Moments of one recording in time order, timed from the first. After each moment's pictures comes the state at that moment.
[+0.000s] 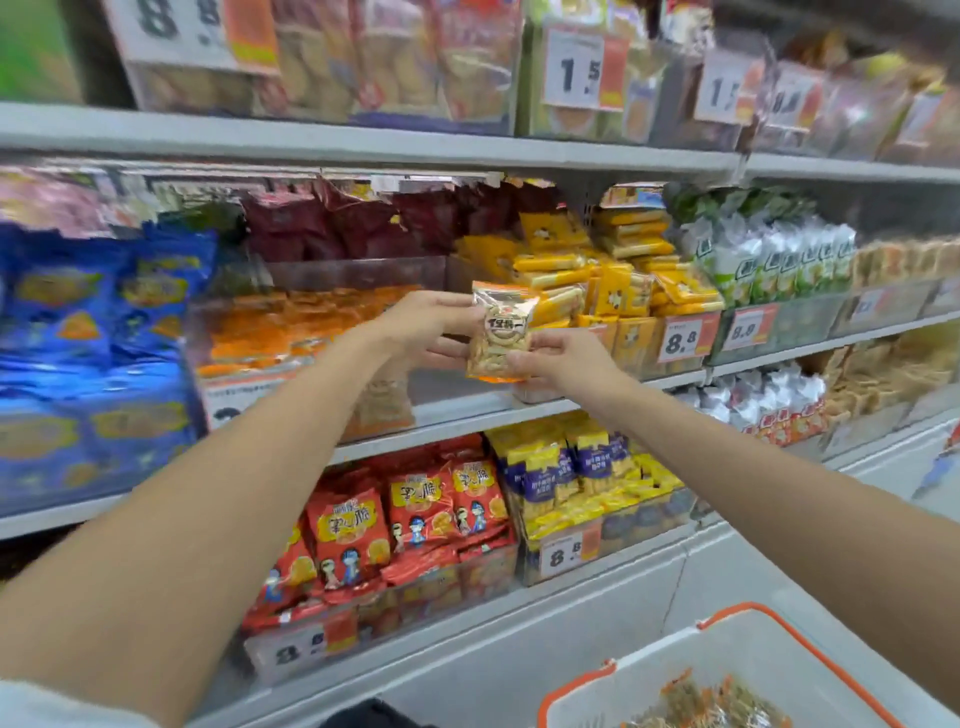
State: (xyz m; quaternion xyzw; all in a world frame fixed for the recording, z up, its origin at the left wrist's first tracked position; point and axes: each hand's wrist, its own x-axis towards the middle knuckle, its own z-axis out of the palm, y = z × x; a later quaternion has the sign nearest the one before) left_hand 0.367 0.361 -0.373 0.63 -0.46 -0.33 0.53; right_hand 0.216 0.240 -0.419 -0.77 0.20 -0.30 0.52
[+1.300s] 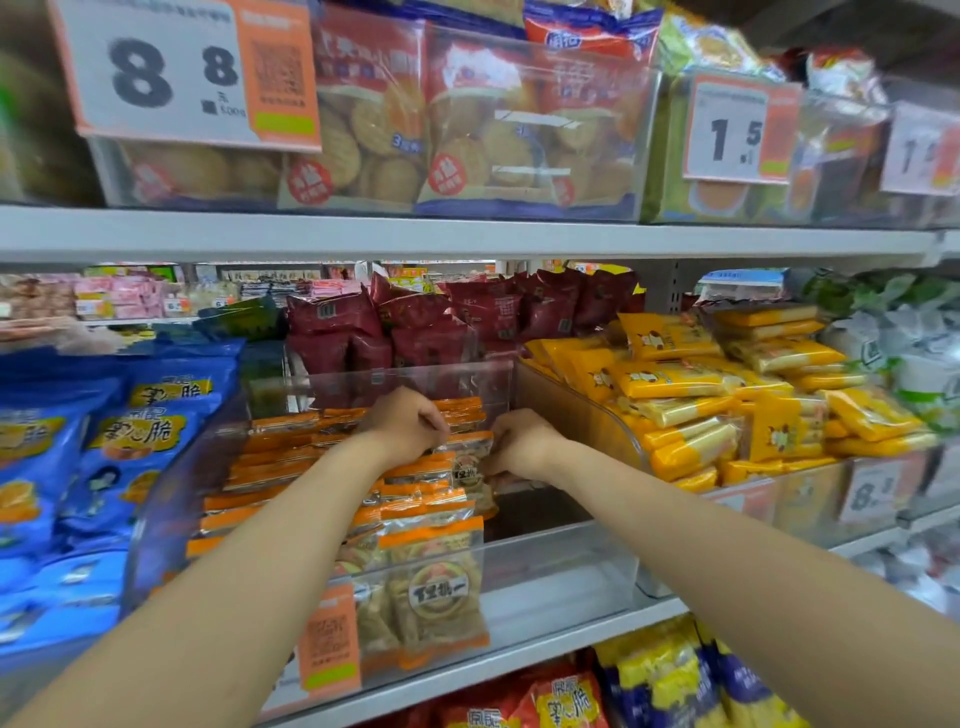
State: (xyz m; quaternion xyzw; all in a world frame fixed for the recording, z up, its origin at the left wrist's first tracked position) left_hand 0.549 0.303 -0.391 0.83 -0.47 0.03 0.30; right_hand 0.434 0.177 -0.409 -0.86 0.26 -0.15 0.41
